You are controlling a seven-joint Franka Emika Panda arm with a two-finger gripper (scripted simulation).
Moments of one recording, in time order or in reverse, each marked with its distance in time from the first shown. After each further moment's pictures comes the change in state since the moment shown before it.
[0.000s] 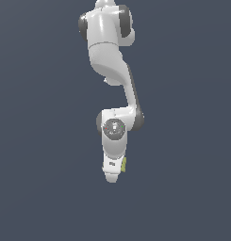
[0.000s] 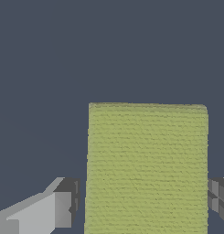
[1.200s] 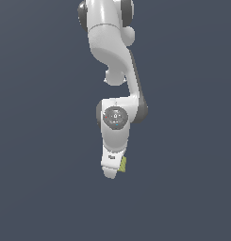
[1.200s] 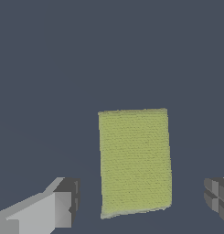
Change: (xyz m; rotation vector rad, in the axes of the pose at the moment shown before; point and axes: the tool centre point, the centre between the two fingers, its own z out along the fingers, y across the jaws) arm 0.001 -0.004 -0.051 0.002 -0.005 0.075
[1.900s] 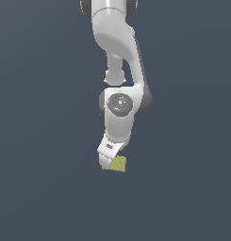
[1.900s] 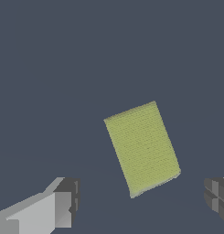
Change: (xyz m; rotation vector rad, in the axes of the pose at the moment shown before) arm 0.003 -0.018 -0.033 -0.006 -0.016 0.306
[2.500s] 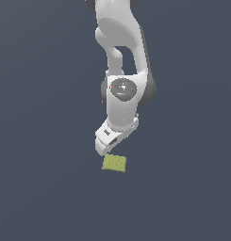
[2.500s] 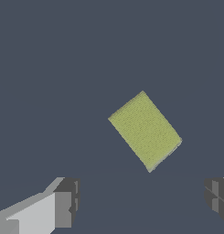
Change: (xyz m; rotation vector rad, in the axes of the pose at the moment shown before) arm -0.006 -0.020 -0.032 -0.008 -0.006 0.320
